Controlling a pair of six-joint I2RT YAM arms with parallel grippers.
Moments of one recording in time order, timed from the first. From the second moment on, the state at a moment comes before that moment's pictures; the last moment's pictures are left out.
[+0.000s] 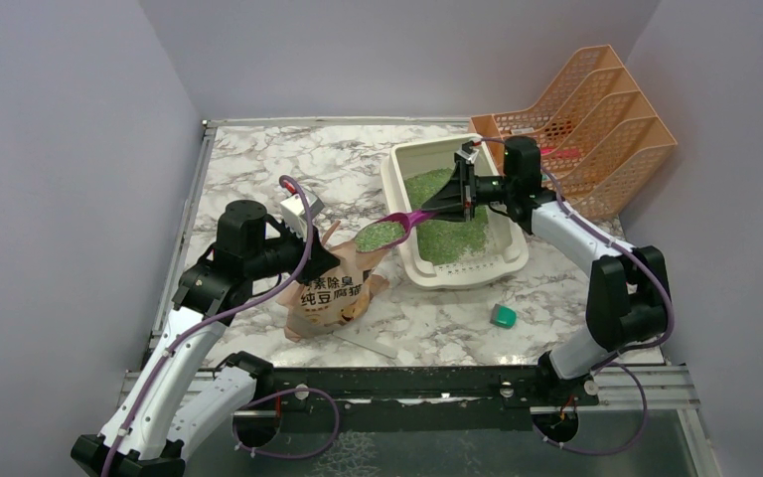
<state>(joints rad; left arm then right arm) -0.39 0.79 0.93 -0.65 0.56 -0.10 0.26 1.59 1.07 0.13 -1.22 1.09</state>
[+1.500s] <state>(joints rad) -0.39 0.80 0.93 -0.65 0.56 -0.10 0.04 1.48 0.96 0.14 -1.30 1.13</state>
